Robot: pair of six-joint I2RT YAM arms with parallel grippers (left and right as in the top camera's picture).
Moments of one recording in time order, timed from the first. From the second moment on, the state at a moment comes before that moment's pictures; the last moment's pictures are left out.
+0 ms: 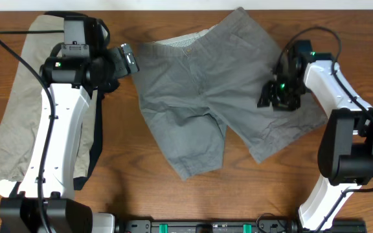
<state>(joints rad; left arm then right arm) -0.04 1.57 1.51 -0.88 0.13 -0.36 0.02 2.00 1.42 -0.99 -0.29 0.15</state>
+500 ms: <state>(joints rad) -0.04 1.60 1.51 -0.86 0.12 -0.27 -0.07 1.96 1.20 -0.58 -0.24 0.26</state>
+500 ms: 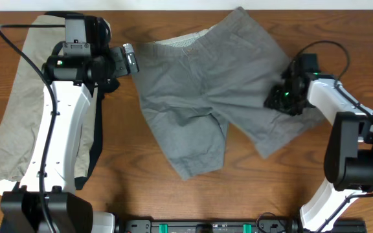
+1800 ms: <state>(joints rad) -0.20 2.14 1.51 -0.57 0.36 -0.10 -0.08 2.23 2.14 -1.19 -0.34 0.09</state>
